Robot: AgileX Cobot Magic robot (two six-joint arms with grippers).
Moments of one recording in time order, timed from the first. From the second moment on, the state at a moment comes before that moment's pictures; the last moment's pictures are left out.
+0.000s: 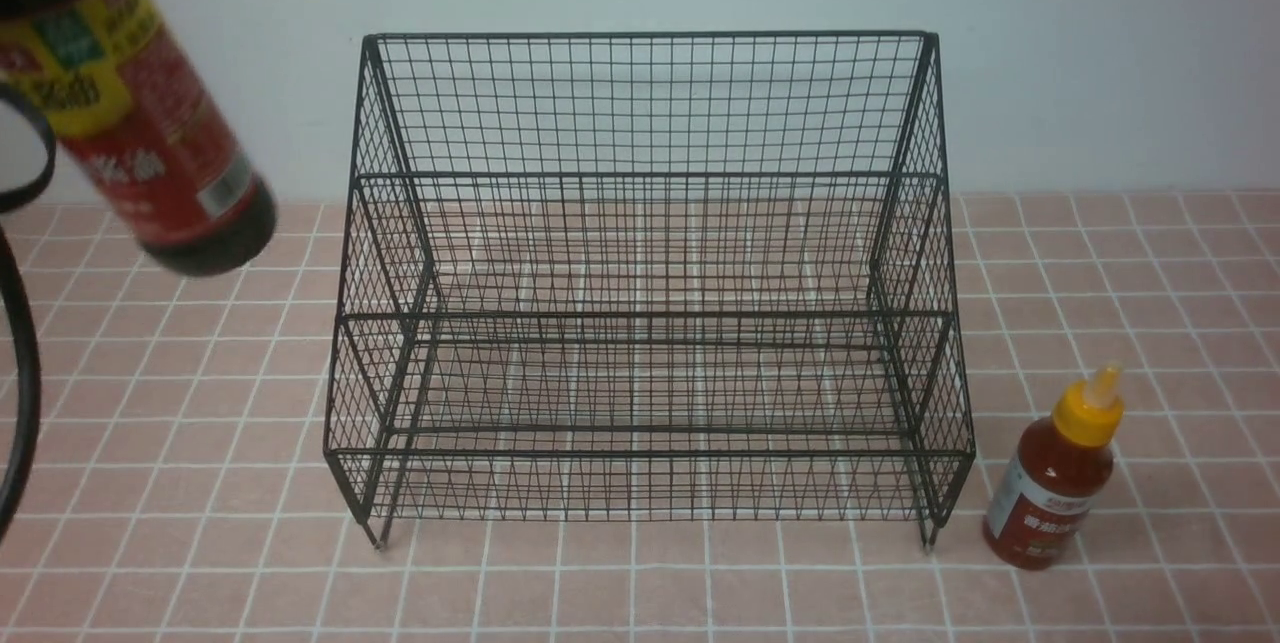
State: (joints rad) right arm -0.01 -0.01 0.02 -0.01 0.38 0.02; left arm -0.13 0.96 -0.88 0.25 -0.26 -0.38
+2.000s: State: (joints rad) right arm -0.01 -0.01 0.02 -0.01 0.38 0.04; left arm -0.39 1.50 -1.04 0.31 0.02 -0.43
